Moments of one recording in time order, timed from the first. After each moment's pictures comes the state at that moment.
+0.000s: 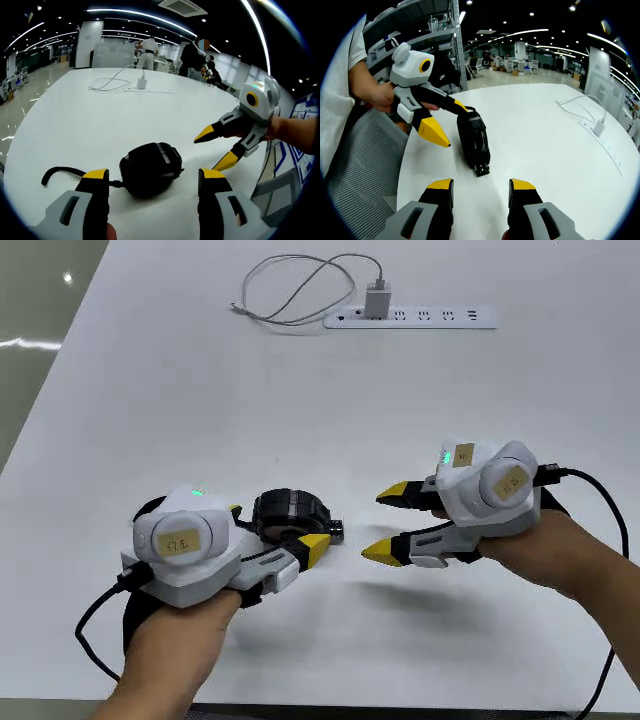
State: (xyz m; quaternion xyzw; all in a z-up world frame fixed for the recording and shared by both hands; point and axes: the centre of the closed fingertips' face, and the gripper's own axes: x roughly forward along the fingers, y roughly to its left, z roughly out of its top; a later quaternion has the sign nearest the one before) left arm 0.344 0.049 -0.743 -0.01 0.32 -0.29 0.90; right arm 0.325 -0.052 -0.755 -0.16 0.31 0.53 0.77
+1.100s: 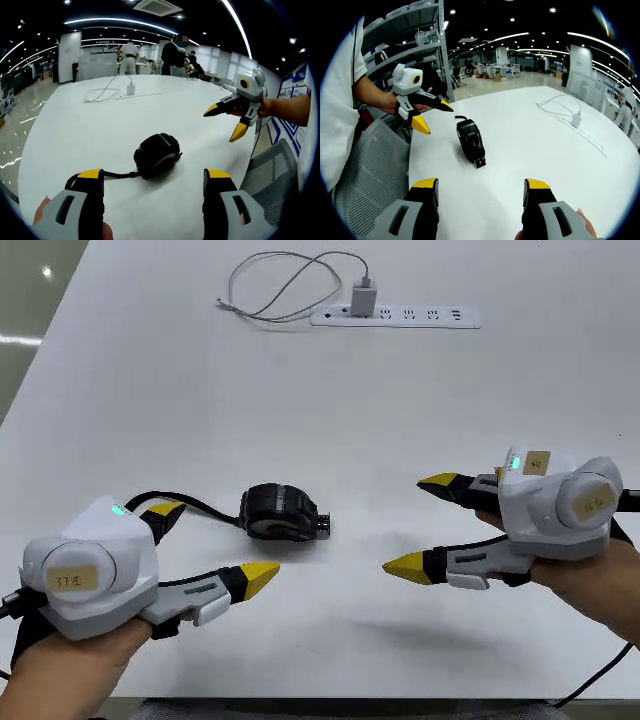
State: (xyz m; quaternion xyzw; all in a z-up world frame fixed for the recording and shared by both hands) left arm 0.320 0.090 -0.720 0.05 0.29 -0.36 0.89; right arm 0.298 -0.089 -0.719 -0.12 0.30 0.47 0.82
